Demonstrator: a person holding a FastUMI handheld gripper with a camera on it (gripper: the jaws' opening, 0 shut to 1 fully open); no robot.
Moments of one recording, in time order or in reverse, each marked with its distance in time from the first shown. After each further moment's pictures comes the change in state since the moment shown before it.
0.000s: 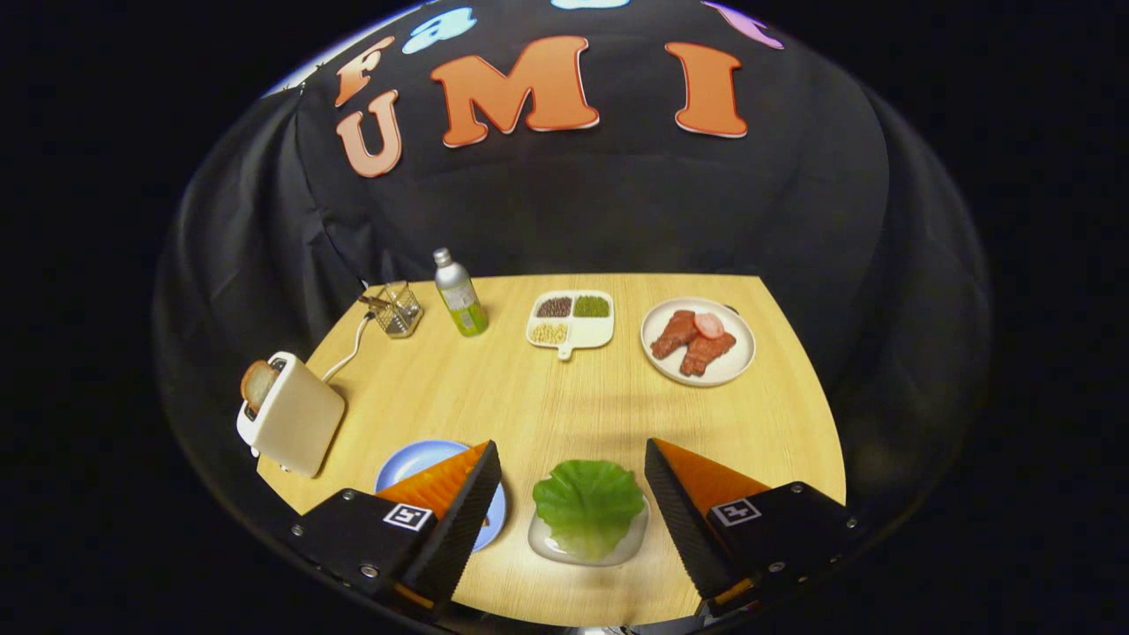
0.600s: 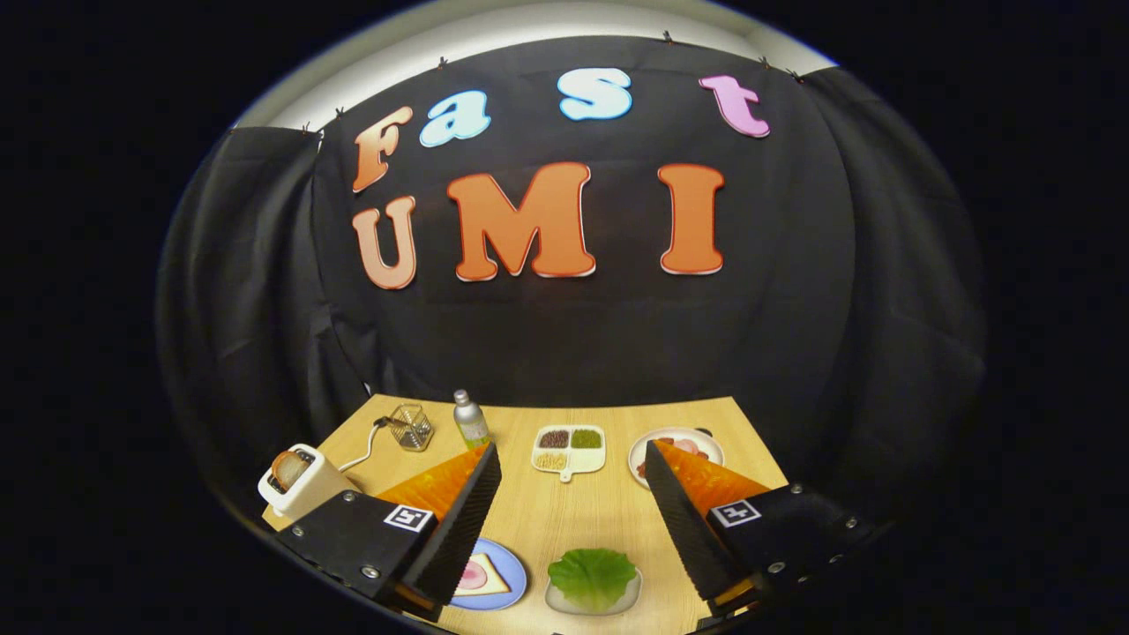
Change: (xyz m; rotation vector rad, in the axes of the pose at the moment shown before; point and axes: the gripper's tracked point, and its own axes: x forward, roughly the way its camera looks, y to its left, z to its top) arm -0.093 0.019 0.118 -0.001 -0.416 -0.073
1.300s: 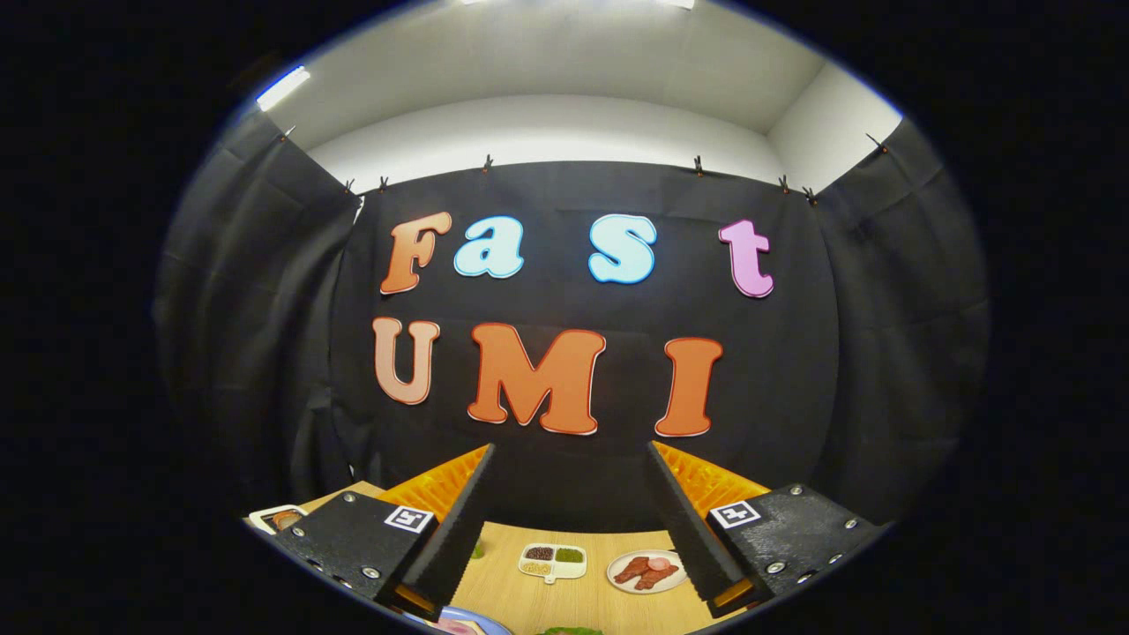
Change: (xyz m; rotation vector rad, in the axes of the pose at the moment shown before) arm -0.083 0.031 0.163 -0.101 -0.493 -0.046
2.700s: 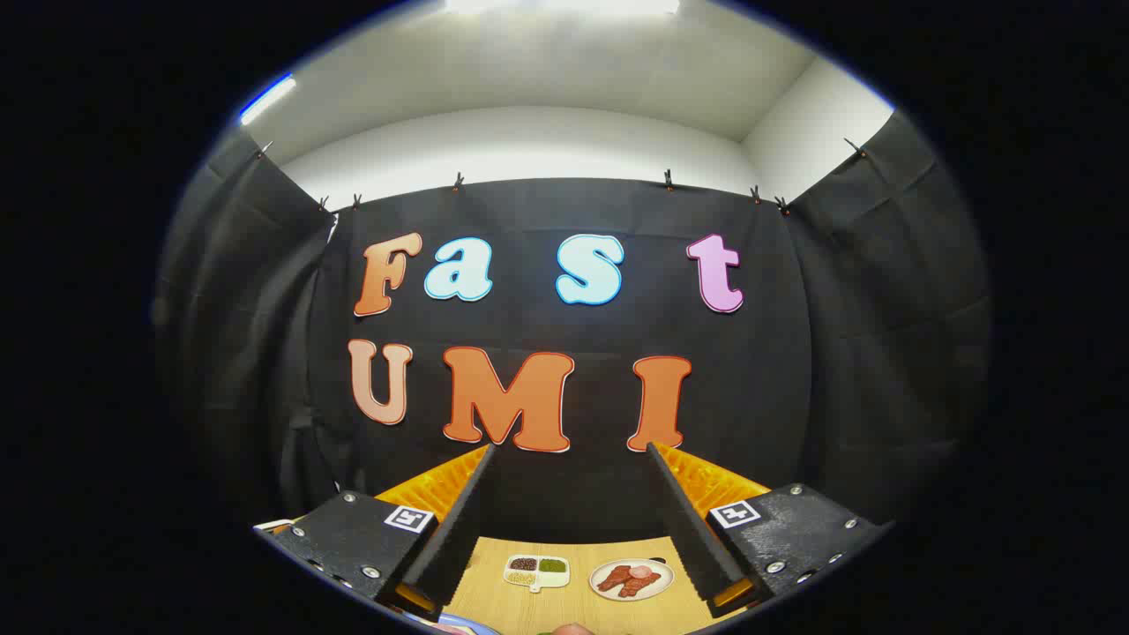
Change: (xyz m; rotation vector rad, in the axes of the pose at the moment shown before) arm -0.013 -0.028 0.057 0.024 -0.089 -0.064
